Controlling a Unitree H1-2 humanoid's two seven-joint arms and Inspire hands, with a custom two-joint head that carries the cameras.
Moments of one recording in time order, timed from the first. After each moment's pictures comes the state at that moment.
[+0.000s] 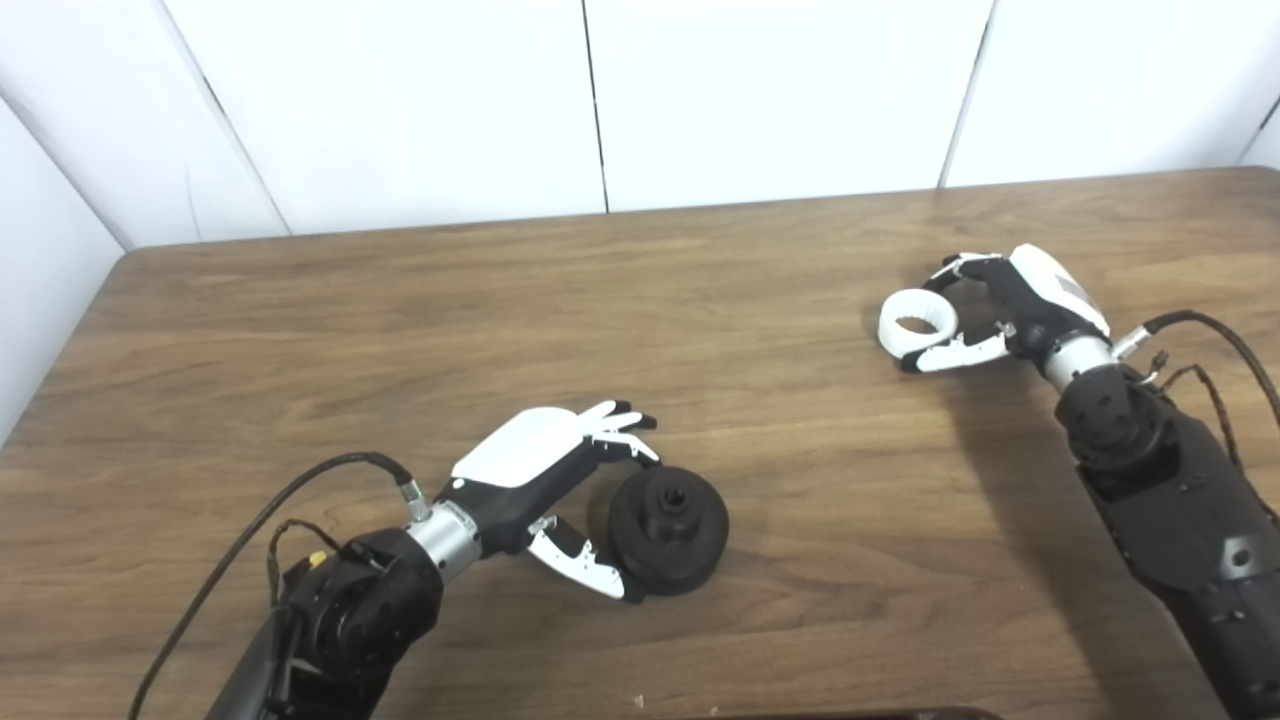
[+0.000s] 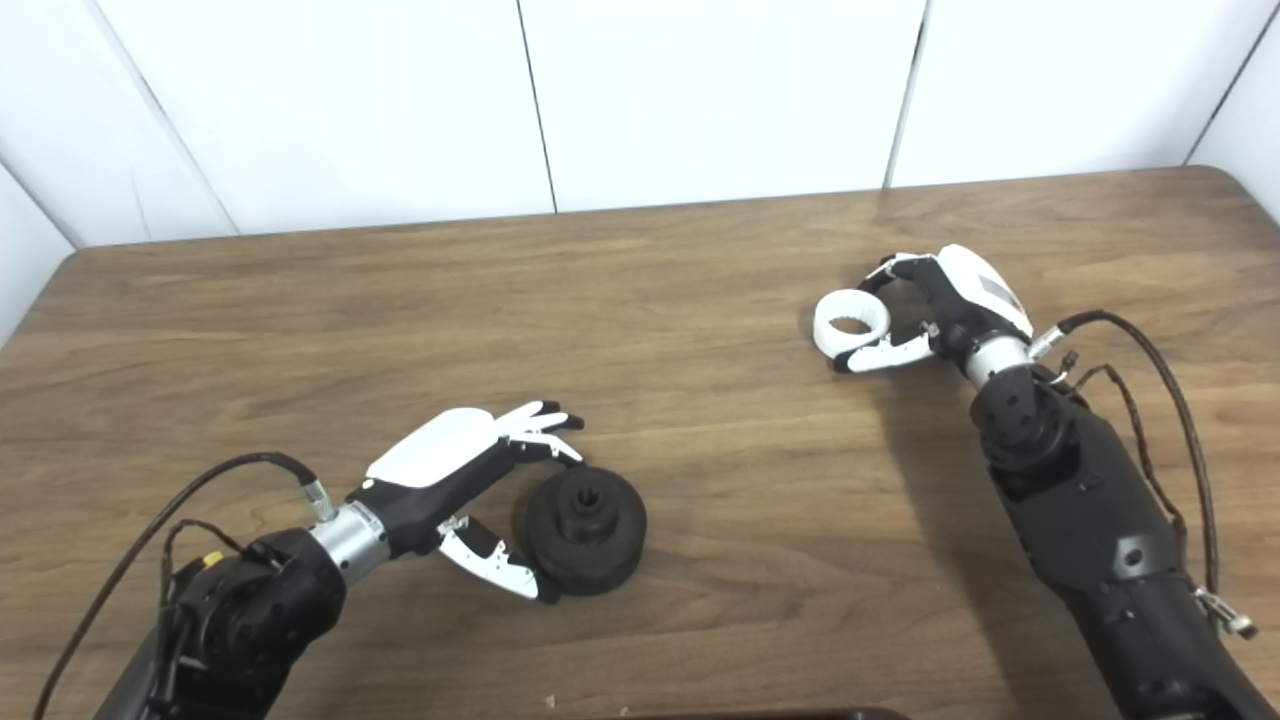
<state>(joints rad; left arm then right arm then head) -0.15 0.38 -0.35 -0.31 0.63 0.07 -0.52 -0.43 -0.45 0.17 0.22 -0.50 0.28 0.11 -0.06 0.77</state>
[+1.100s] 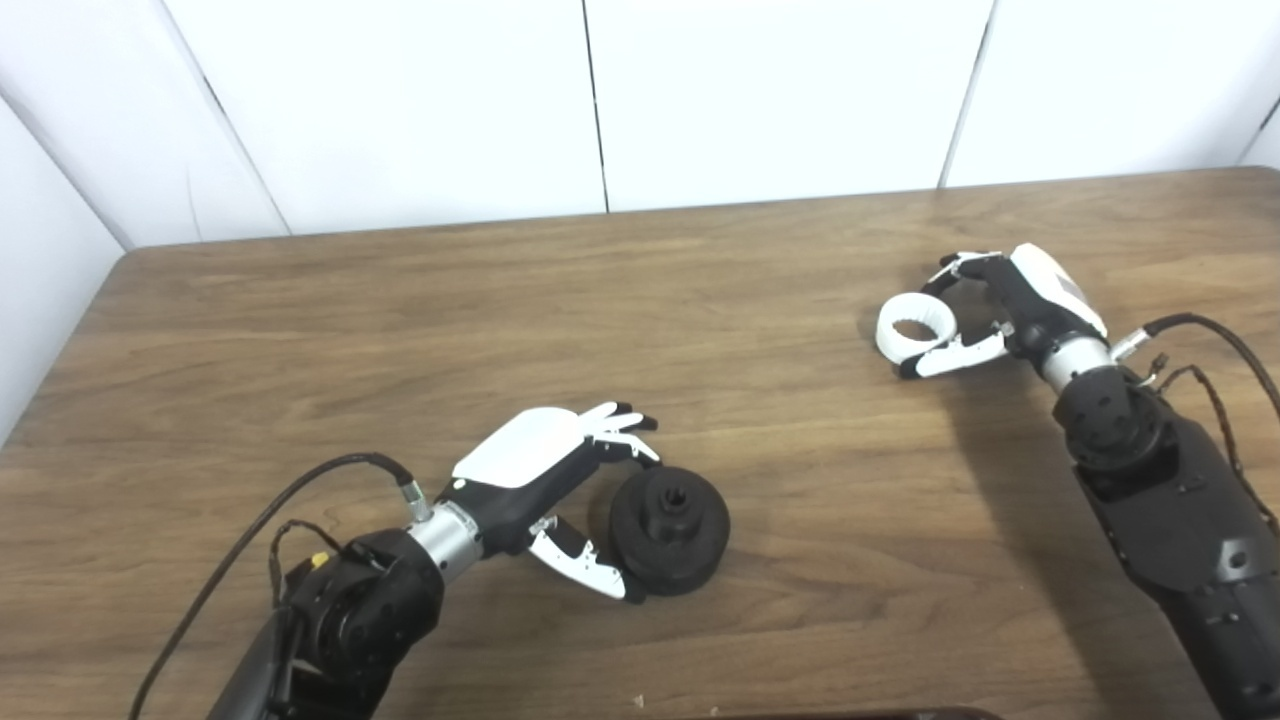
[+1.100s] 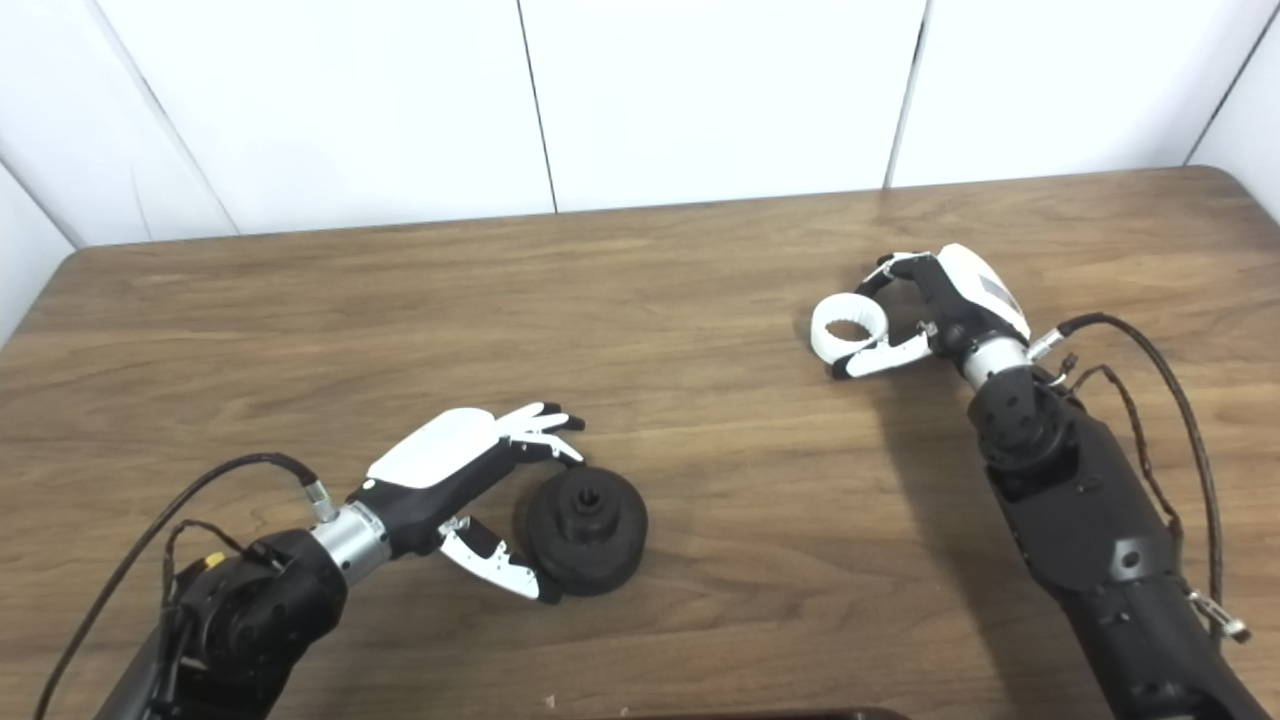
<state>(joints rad) -0.15 0.38 -0.35 -0.31 0.63 0.07 -0.52 -0.43 -0.44 0.16 0.21 -0.49 0.28 0.10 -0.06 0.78</state>
